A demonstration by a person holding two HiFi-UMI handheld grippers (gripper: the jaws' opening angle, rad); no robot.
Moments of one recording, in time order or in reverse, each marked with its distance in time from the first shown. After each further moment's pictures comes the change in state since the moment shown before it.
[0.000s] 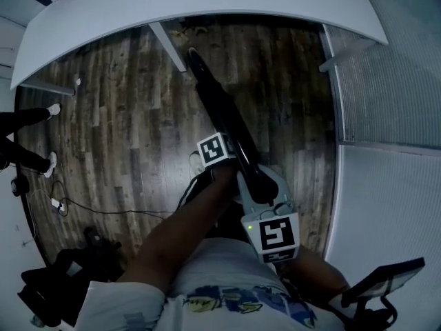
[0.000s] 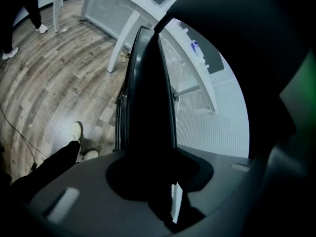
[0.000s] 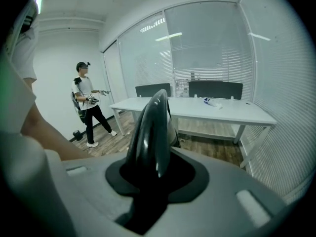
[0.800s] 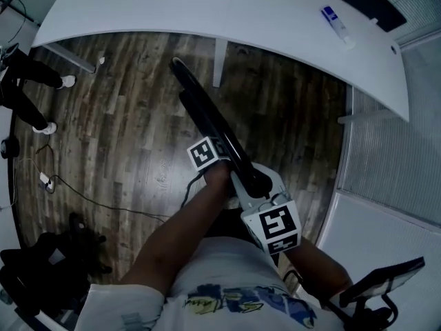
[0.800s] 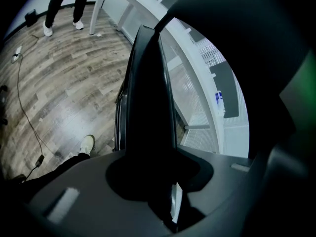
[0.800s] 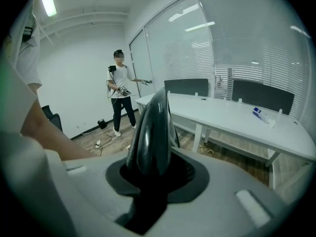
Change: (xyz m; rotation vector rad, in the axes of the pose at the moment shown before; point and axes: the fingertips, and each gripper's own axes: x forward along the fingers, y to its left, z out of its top) left arm -0.103 0.123 0.181 -0.295 -0.212 0.026; right arm 0.163 0.117 0.105 -0.200 0.076 0.304
